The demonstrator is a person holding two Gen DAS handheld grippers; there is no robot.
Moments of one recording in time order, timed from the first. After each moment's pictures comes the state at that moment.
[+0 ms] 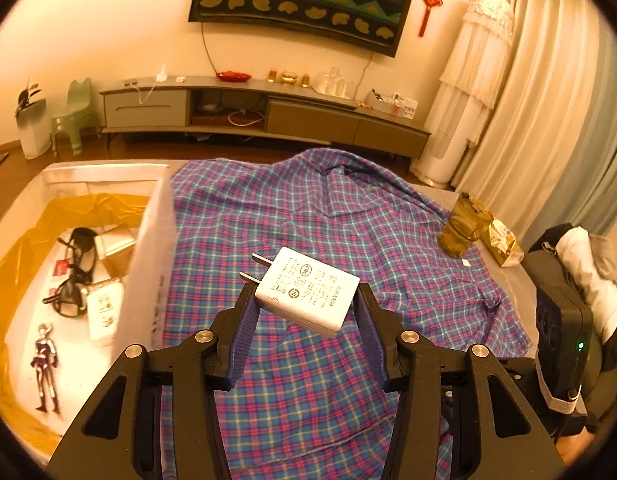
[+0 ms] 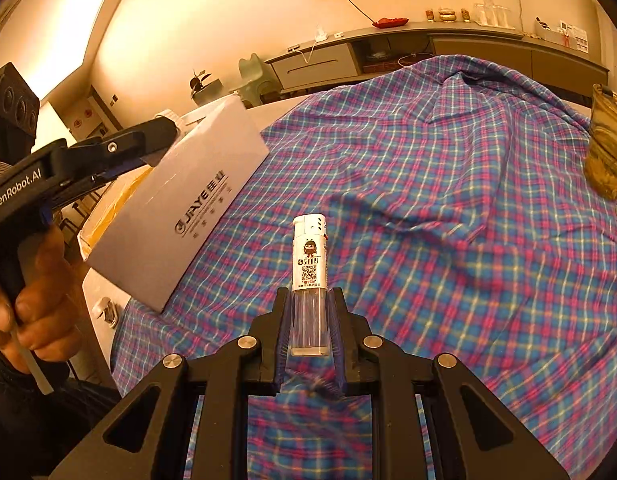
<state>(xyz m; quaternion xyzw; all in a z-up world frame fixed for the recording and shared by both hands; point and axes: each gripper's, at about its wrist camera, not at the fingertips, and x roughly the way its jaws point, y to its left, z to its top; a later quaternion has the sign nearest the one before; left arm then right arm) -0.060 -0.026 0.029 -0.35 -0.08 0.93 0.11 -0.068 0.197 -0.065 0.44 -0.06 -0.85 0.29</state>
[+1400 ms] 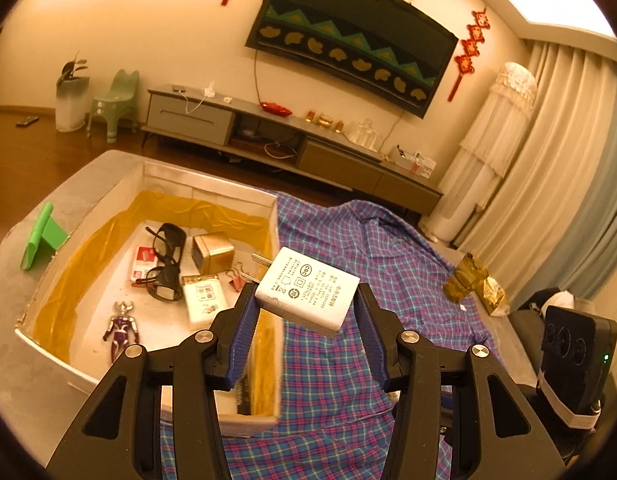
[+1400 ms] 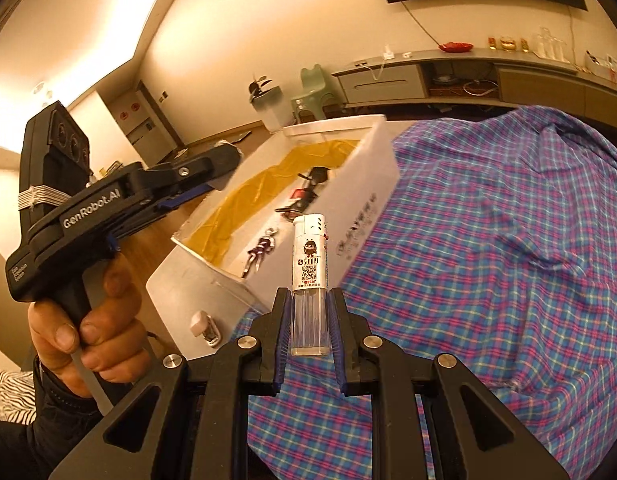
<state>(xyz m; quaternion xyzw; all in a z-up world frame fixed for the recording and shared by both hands) 0.010 -0.161 0.058 -0.29 -0.18 0.94 0.07 -0.006 0.065 0.010 0.40 -0.05 -0.83 0.38</state>
